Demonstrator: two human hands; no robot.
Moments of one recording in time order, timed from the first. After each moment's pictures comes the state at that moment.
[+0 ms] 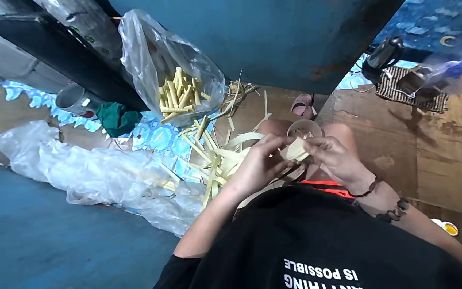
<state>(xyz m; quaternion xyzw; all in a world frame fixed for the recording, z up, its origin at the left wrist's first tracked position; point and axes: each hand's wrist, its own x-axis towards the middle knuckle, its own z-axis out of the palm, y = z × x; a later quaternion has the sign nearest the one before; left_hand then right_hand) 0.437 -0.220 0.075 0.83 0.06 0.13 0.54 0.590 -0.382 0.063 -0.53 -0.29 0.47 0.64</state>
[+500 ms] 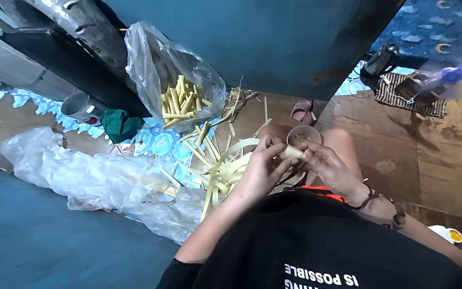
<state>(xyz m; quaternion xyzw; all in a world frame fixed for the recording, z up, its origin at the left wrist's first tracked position) 0.443 -0.232 0.074 0.82 0.09 0.20 0.53 0.580 -0.385 0.061 -0.57 -0.36 0.40 0.62</state>
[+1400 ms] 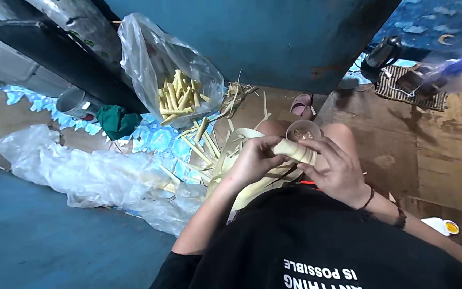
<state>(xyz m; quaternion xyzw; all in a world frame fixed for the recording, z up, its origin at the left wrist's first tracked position) 0.445 -0.209 0.077 0.79 0.08 0.09 0.60 0.575 -0.403 0.048 -0.68 -0.49 0.15 0.53</state>
